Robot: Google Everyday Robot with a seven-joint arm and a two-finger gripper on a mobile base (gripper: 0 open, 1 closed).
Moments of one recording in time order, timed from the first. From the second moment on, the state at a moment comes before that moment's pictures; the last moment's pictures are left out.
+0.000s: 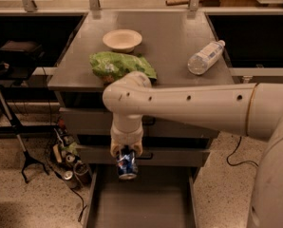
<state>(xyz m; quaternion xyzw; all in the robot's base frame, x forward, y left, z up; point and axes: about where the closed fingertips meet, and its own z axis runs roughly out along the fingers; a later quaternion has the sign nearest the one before) 0.508 0.050 0.628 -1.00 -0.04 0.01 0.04</state>
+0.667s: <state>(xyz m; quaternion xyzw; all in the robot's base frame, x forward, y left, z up) 0.546 0.035 0.703 -1.00 -0.02 -0.01 0.04</state>
